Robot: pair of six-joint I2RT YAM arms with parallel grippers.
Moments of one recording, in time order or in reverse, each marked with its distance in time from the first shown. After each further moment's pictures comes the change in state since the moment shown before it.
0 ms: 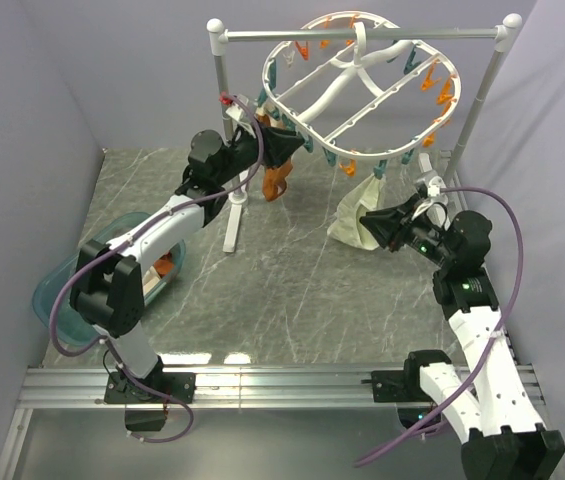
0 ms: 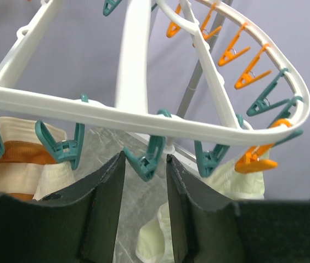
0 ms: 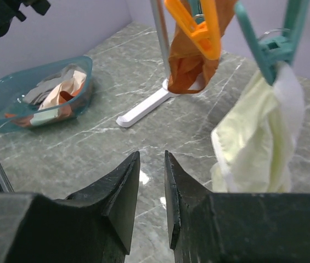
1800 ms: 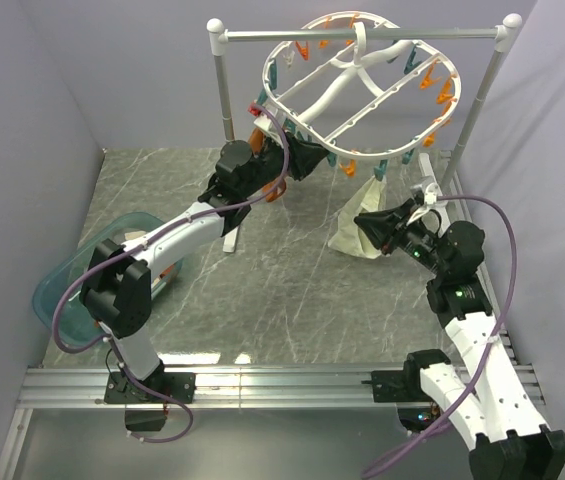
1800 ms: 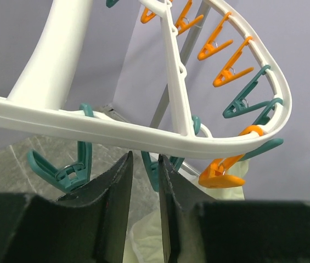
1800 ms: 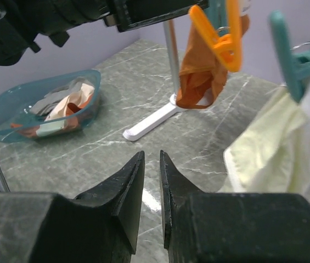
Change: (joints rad) left arm -0.149 0.038 0.035 -0.037 -0.153 -0.023; right arm 0.095 -0.026 -0.072 0.133 0.088 0.053
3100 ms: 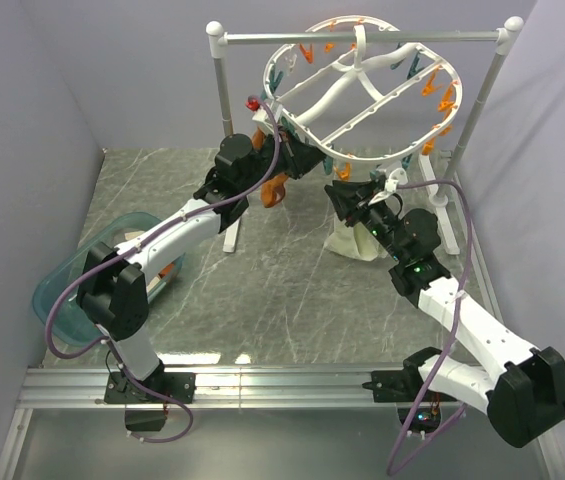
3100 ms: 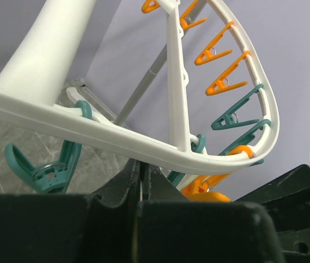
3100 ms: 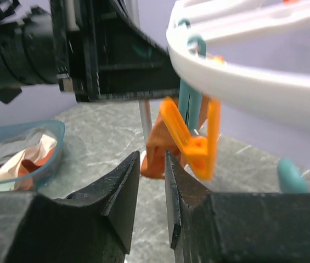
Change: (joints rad) left arm 0.003 -0.021 0.047 -0.132 0.035 -0.185; right arm 0.311 0.293 0.011 0.454 0.422 -0.105
